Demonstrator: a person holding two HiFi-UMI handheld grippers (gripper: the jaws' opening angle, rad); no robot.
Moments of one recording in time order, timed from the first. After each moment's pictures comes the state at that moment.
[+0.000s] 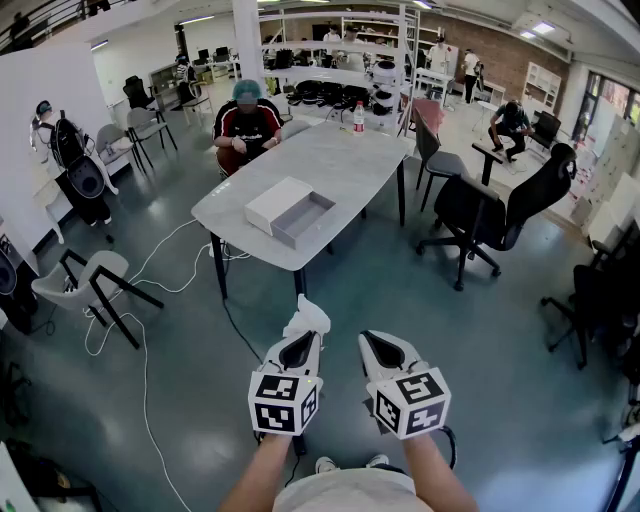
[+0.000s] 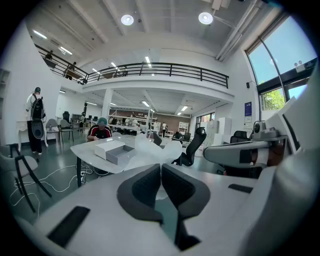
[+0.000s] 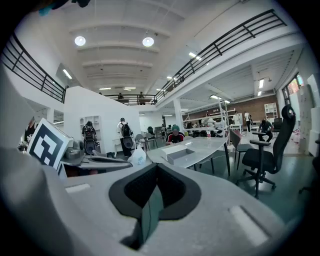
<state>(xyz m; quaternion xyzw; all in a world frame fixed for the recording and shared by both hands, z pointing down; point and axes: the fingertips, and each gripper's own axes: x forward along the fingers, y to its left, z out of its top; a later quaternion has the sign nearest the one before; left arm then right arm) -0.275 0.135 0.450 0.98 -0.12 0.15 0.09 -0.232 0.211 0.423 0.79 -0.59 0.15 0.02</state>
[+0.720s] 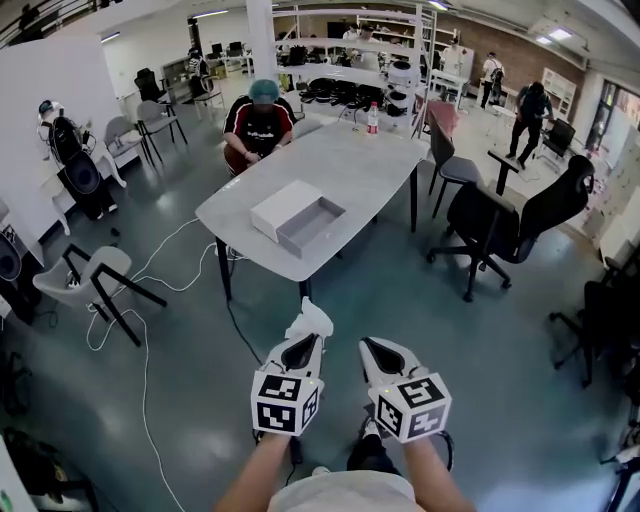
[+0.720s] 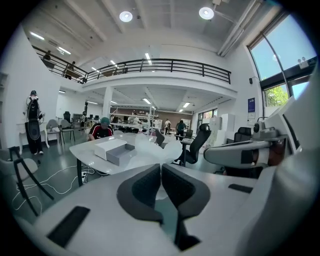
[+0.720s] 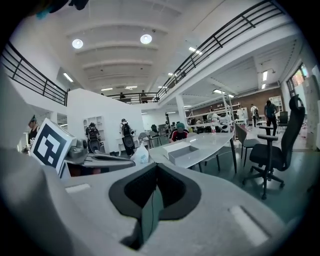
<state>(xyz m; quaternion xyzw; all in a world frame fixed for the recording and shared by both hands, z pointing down) -0.235 0.096 0.467 0.97 -0.13 0.17 0.08 -0.194 0.171 0.444 0.77 -0.61 0.17 0.01</state>
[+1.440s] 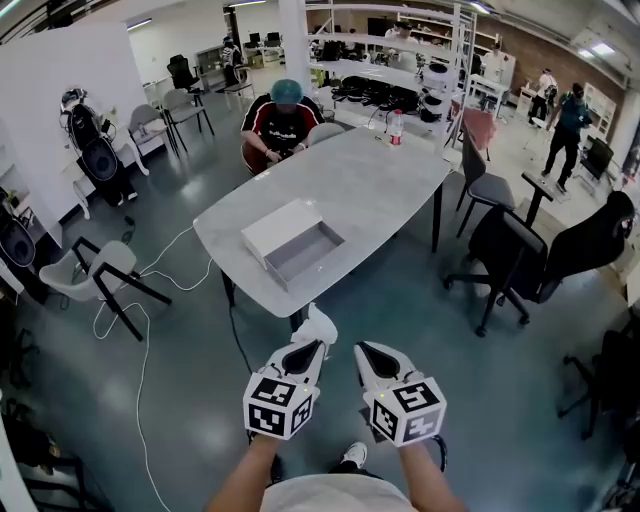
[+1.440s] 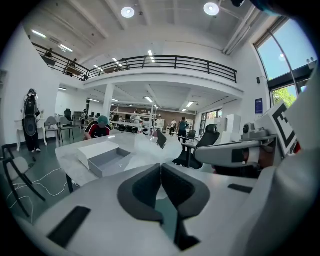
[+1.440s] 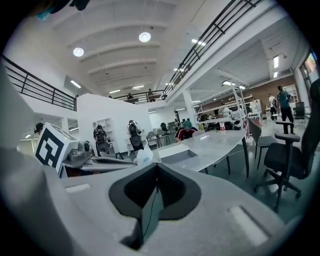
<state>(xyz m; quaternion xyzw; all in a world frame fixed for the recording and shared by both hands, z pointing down) -0.077 0.054 0.472 0.97 -0.14 0.17 0.10 -0.036 0.107 0.451 0.72 -0.67 0.18 0.00</state>
